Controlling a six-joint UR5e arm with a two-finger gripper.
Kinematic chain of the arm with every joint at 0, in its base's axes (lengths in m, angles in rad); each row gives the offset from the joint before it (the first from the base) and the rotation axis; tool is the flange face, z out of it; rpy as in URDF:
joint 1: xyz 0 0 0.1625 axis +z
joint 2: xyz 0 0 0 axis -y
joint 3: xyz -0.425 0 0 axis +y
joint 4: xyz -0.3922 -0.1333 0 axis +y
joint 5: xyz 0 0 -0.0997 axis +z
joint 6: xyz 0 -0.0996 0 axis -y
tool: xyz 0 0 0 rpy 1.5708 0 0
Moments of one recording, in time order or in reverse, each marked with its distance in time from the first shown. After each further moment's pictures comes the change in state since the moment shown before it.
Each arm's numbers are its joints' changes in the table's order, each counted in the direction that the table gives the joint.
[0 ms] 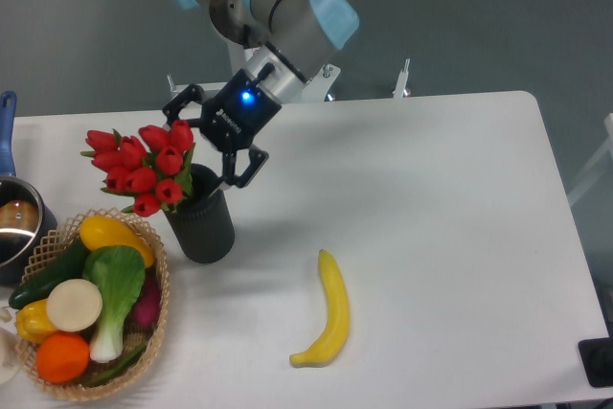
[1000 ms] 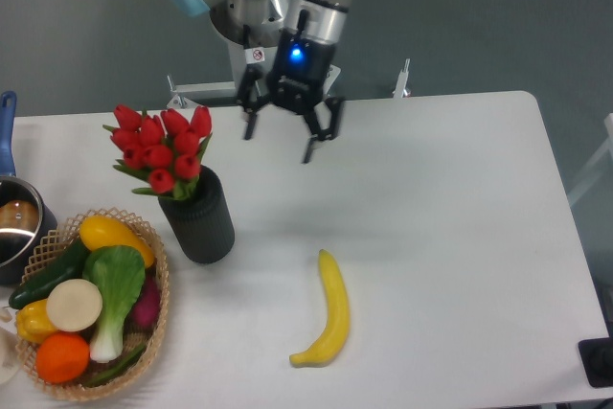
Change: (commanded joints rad) arm 0.158 0.126 -0.067 0.005 -0.566 0.132
